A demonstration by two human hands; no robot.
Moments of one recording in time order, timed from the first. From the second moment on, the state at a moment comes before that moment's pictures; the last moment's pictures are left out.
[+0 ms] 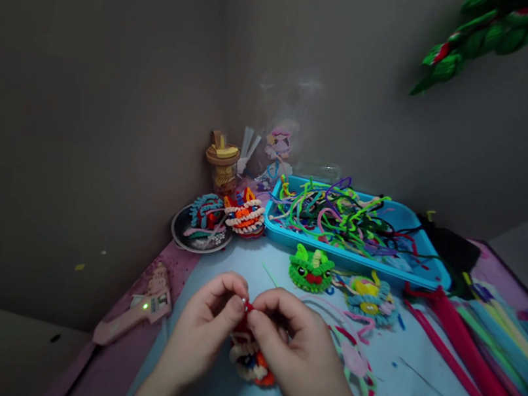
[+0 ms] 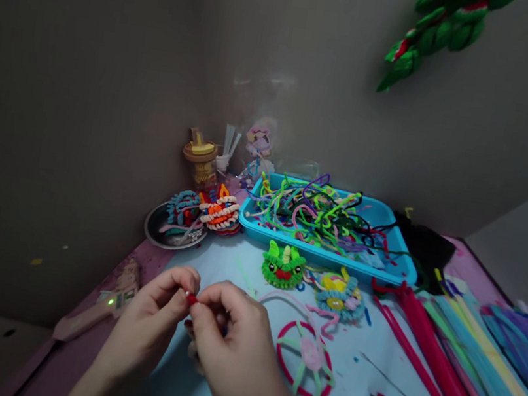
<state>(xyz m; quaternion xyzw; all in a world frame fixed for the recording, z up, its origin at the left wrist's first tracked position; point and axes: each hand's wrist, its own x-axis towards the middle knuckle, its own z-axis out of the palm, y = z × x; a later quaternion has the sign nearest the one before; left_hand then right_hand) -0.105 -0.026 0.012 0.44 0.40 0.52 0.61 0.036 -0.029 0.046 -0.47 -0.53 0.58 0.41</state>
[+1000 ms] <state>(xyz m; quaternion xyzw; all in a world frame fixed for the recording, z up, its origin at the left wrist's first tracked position) -0.119 -0.026 0.037 0.68 0.48 0.43 0.35 0.044 -0.025 0.044 -0.48 -0.66 0.46 0.36</state>
